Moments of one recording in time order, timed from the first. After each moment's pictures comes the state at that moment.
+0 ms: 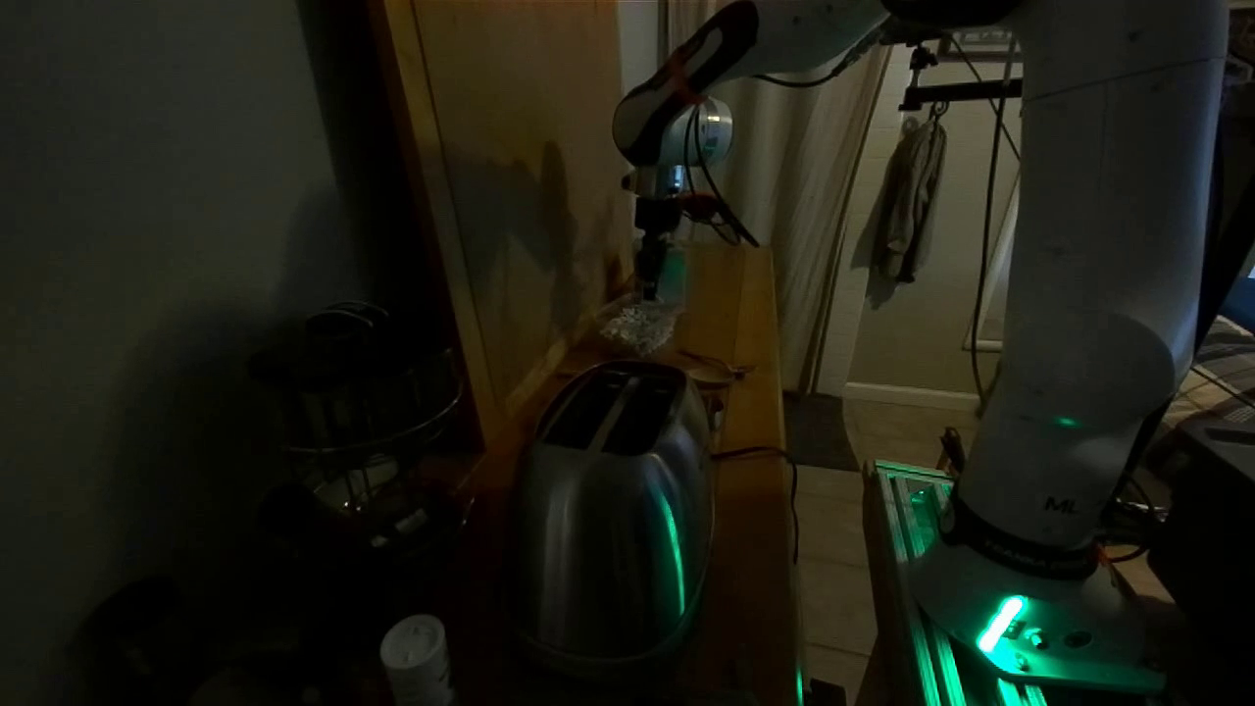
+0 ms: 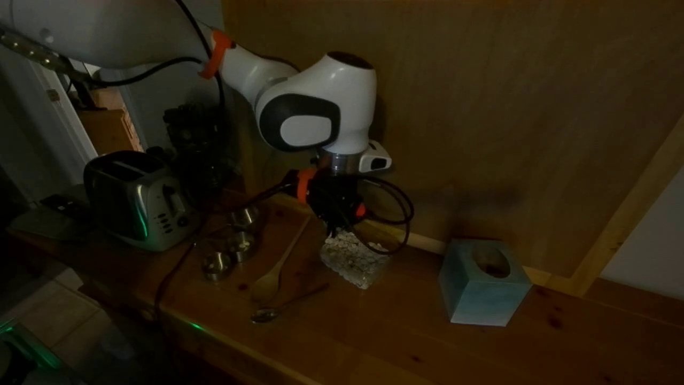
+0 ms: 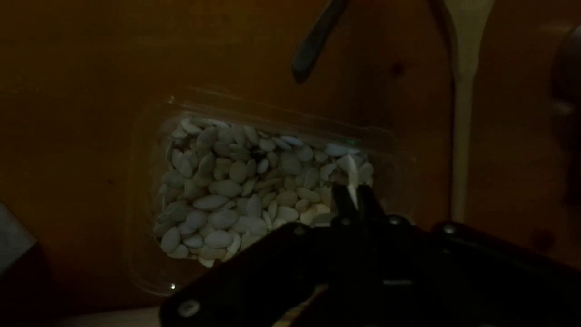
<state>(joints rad) -0.45 0.24 -0.23 -1.91 0.13 2.13 -0.75</state>
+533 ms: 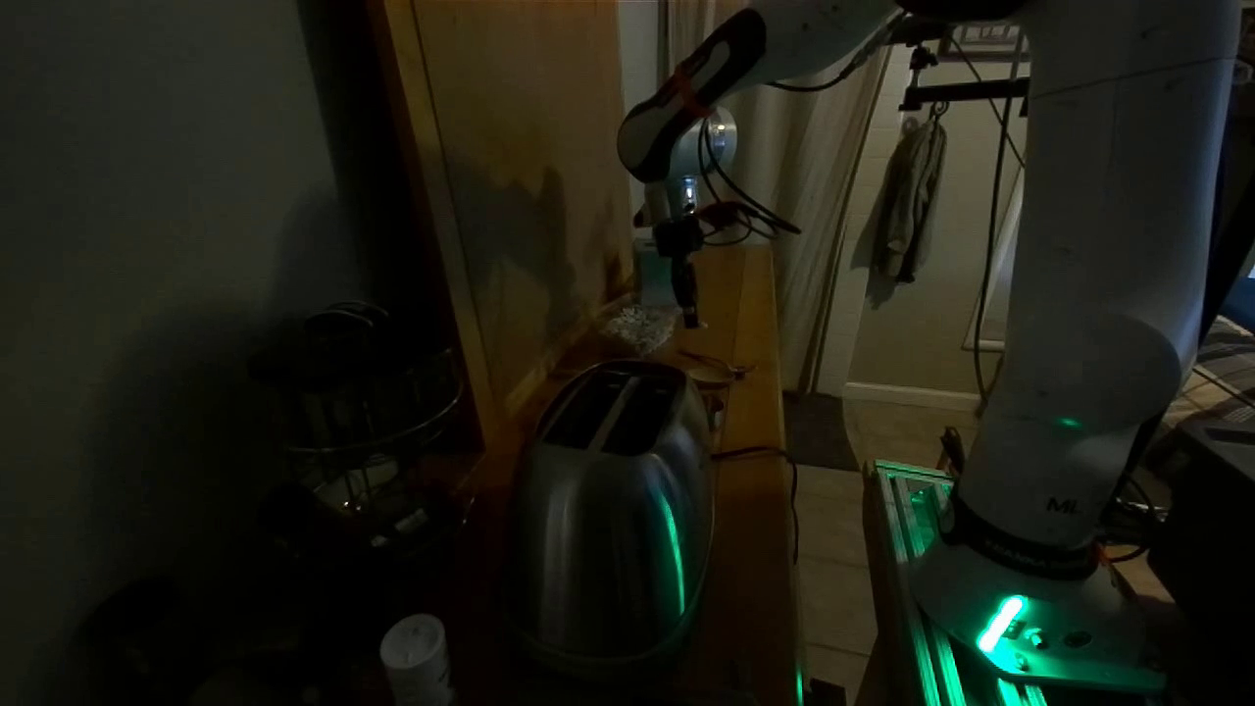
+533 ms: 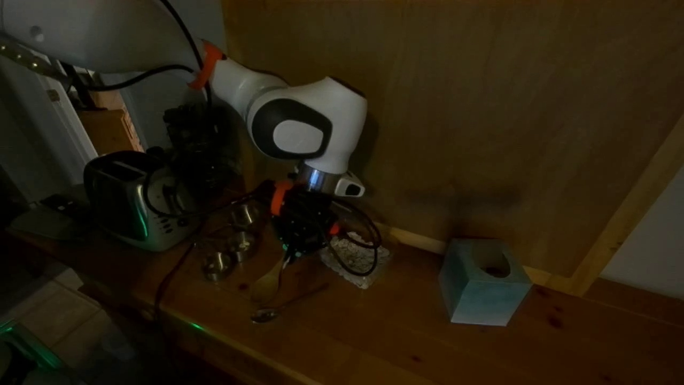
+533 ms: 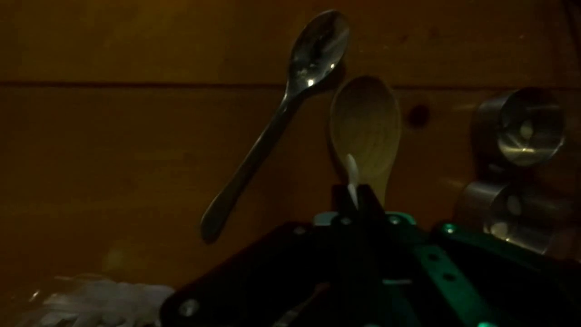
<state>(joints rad) -0.43 0.22 -0.24 -1.98 0.03 1.87 -0.75</state>
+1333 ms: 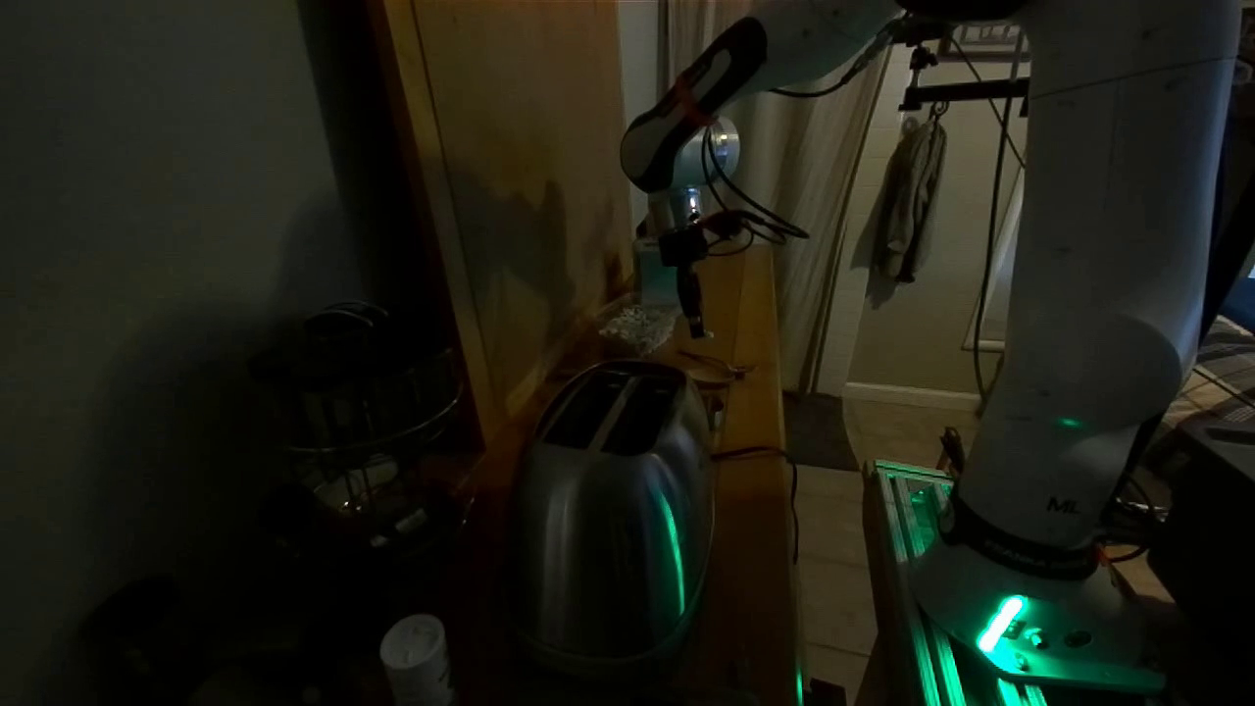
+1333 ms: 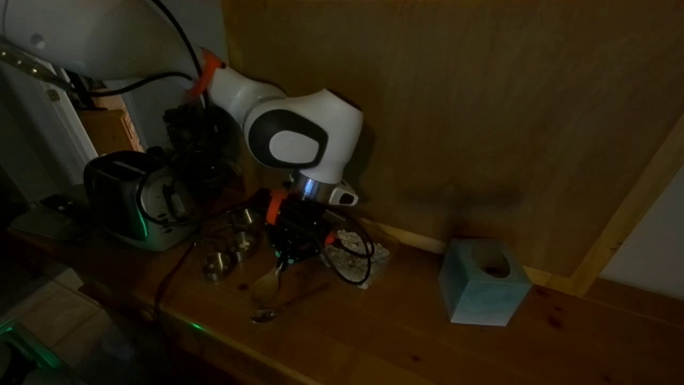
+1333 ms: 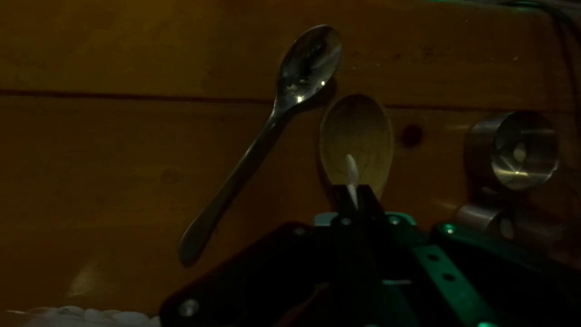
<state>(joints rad) -0.43 0.22 -0.24 -2.01 0.04 1.87 -0.79</state>
